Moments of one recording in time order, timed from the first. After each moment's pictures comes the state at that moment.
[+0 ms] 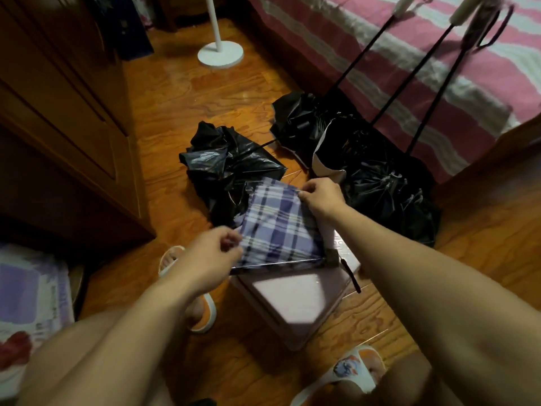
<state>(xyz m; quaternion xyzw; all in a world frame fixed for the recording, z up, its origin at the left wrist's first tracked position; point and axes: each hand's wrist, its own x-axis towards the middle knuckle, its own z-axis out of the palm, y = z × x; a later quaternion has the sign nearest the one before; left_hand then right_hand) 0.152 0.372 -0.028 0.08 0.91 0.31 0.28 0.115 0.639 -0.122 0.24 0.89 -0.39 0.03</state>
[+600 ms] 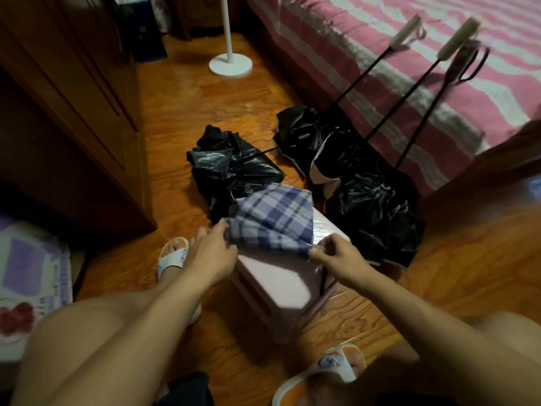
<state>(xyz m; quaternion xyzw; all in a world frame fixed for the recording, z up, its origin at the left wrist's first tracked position) 0.175 0.359 -0.055 0.03 0.96 0.20 0.21 0.264 0.620 -0.108 0.24 0.85 -0.45 0.10</state>
